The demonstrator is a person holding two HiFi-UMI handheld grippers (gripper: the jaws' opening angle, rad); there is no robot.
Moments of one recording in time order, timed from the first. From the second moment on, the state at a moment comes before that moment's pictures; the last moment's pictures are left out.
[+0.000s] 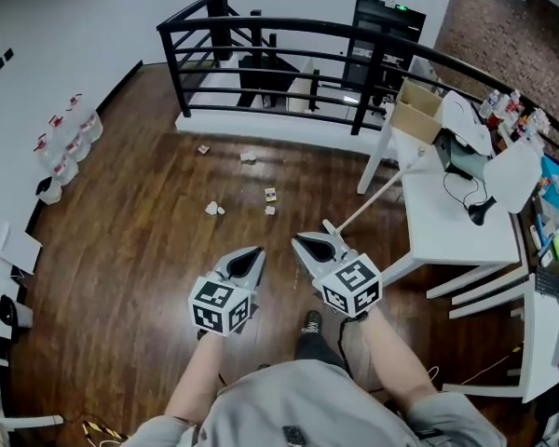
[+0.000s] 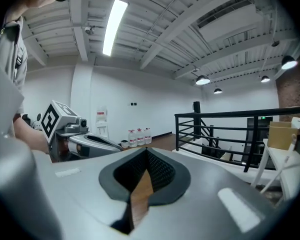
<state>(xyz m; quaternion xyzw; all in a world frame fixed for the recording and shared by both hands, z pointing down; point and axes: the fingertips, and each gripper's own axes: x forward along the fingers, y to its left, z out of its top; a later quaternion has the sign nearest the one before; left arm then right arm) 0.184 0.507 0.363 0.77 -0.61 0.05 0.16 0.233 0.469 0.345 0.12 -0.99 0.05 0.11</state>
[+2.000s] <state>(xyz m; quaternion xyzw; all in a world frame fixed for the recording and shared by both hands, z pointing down) 0.386 -0.027 0.485 0.91 -0.30 0.15 0.23 0.510 -0.020 0.454 0.44 -0.83 0.18 0.28</state>
